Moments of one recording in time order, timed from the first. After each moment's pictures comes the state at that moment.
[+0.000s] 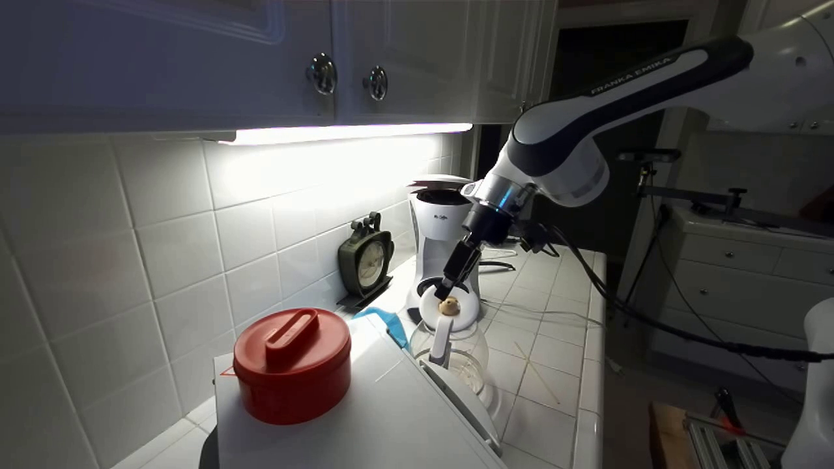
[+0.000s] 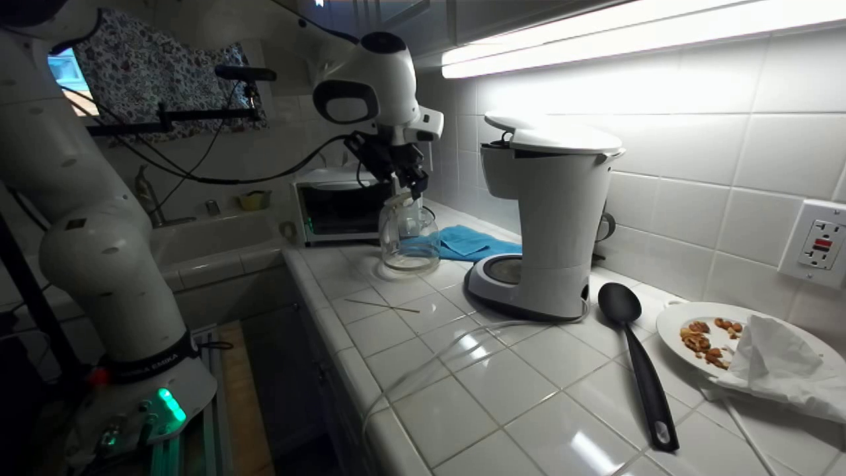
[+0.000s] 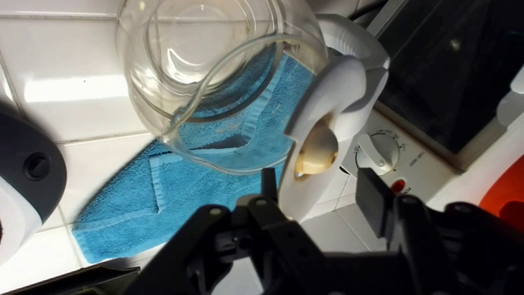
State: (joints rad) arm 0.02 -0.16 -0.12 -2.29 0.66 2.34 -0.55
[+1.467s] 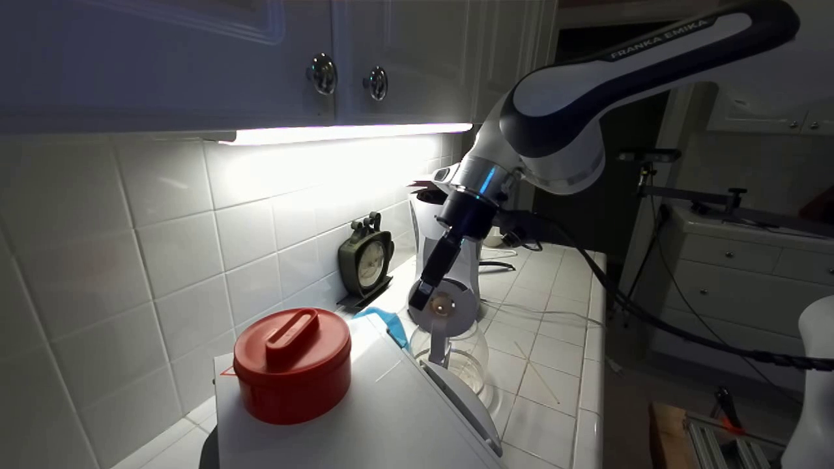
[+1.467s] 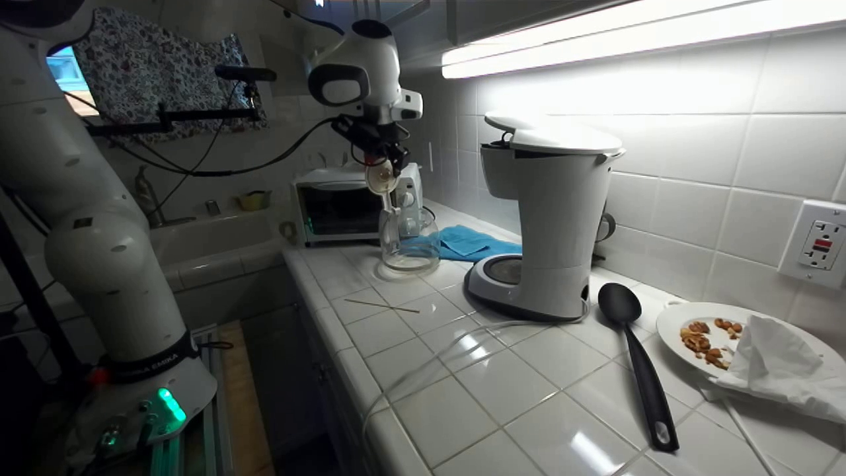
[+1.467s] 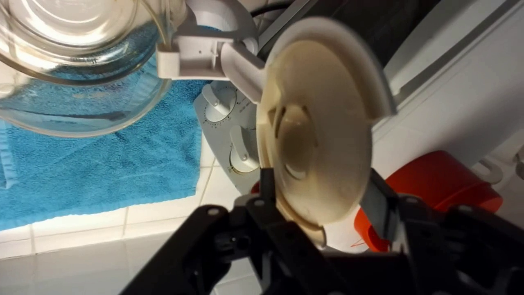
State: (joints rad) arm 0.09 -0.16 -0.02 -2.21 0.66 2.29 -0.55
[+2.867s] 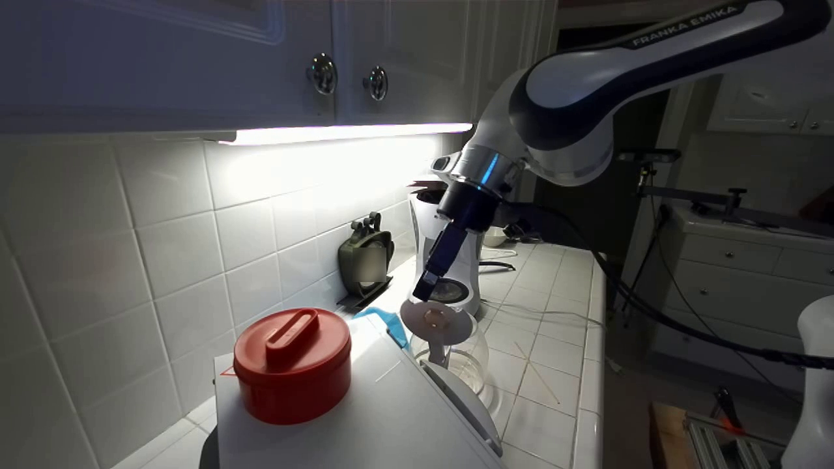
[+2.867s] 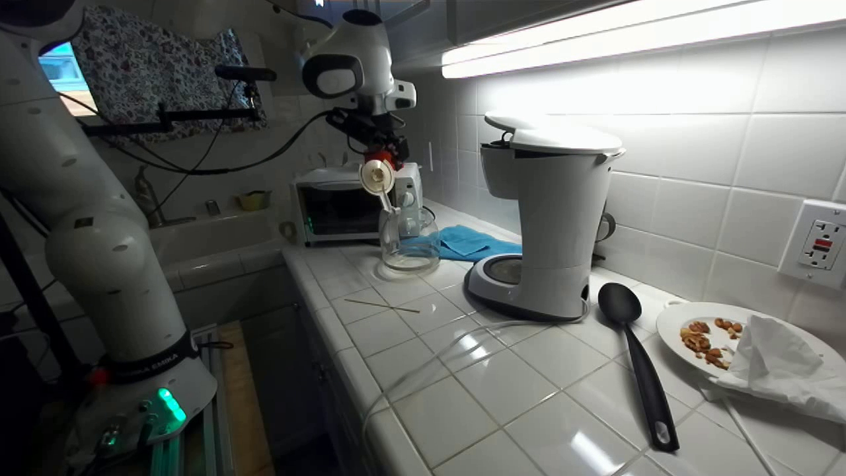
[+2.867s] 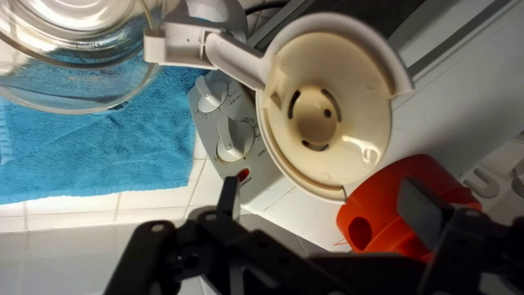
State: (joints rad) arm 0.10 -0.19 0.00 -2.20 0.59 2.29 -0.52
